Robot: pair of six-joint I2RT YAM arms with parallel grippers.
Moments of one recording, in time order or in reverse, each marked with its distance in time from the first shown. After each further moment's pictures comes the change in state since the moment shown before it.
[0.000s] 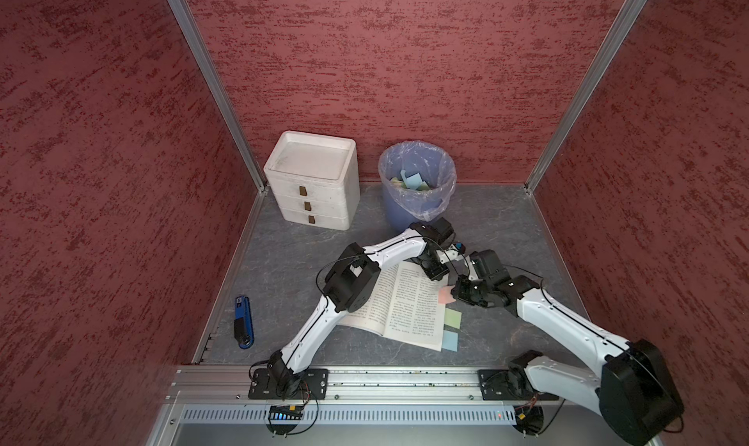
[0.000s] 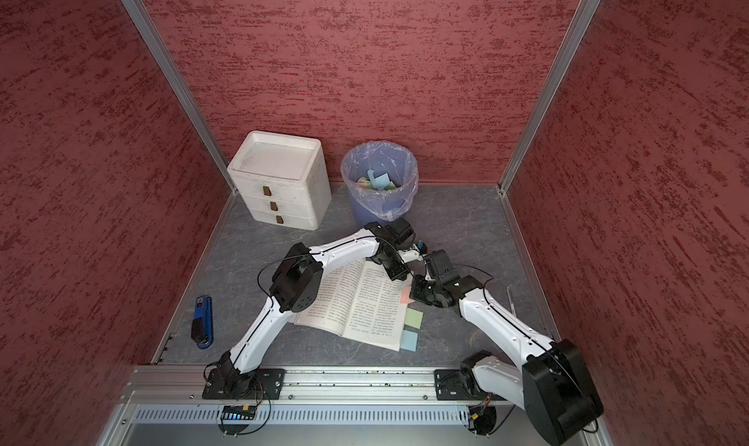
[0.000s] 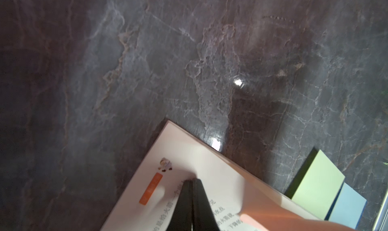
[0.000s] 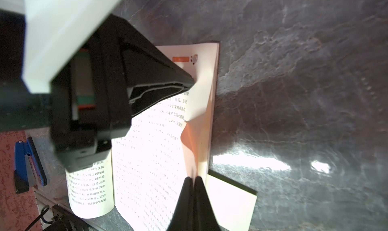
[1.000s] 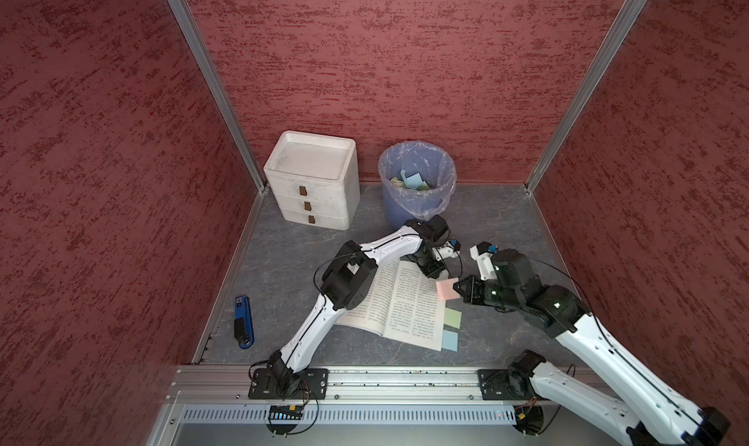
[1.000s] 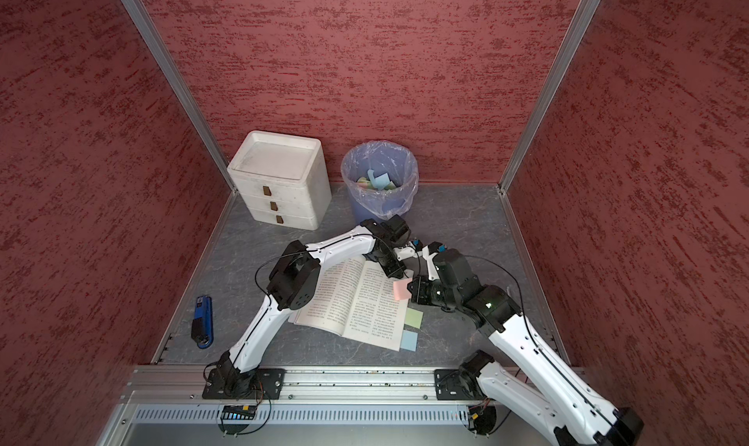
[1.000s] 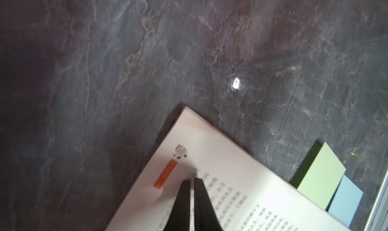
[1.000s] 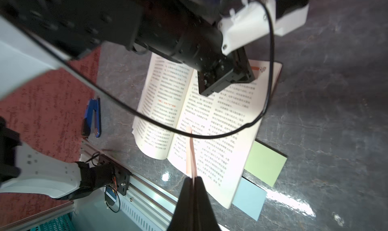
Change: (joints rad) left arm 0.041 -0.035 -0.047 -0.015 0.039 -0.001; right arm 0.150 -0.320 0.301 -0.340 0.029 -0.039
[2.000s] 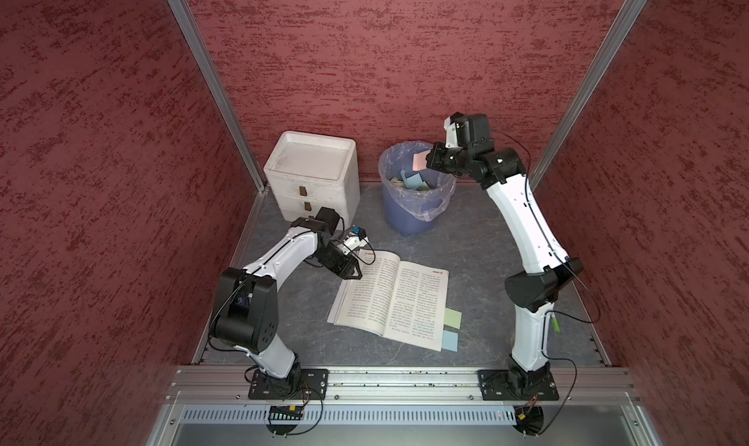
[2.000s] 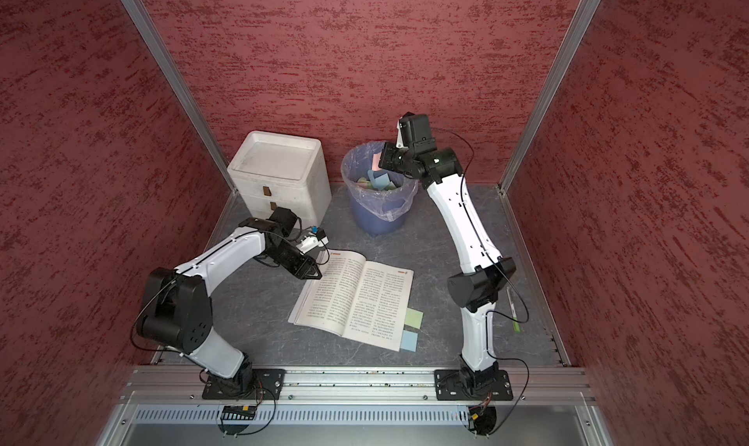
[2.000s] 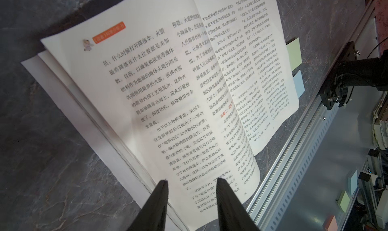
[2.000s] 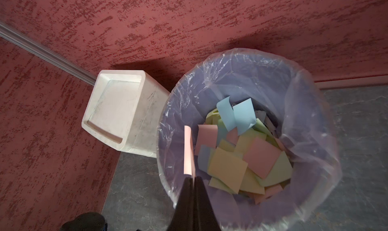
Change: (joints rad) left arm 0.555 -0.805 -0.861 -0.053 0.179 0.129; right arm -0.202 1.251 1.612 -0.155 0.104 -0.162
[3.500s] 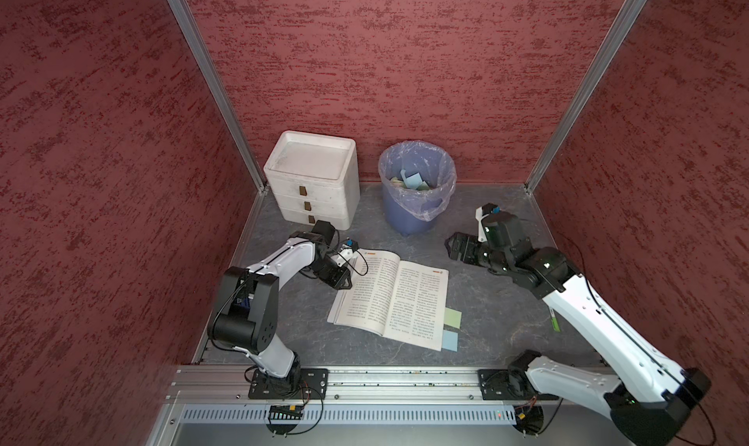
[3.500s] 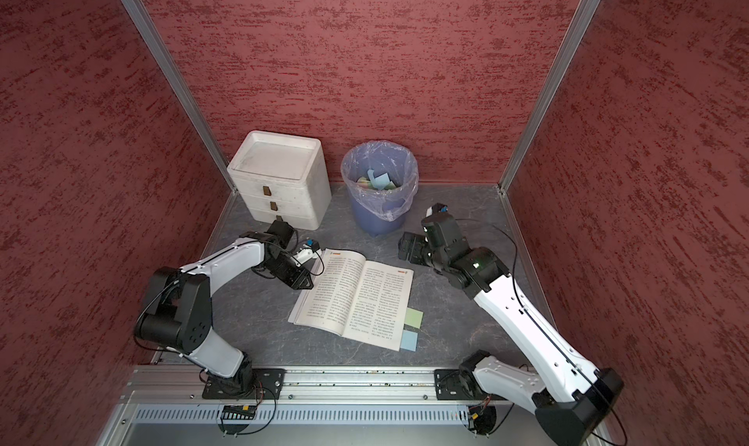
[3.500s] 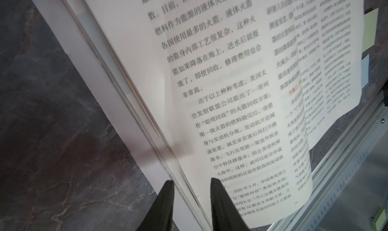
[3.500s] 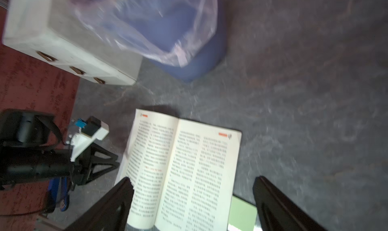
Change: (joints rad) left arm 0.028 0.017 -0.163 0.138 -0.137 -0.016; right arm 0.171 -1.035 -1.460 0.157 0.135 0.208
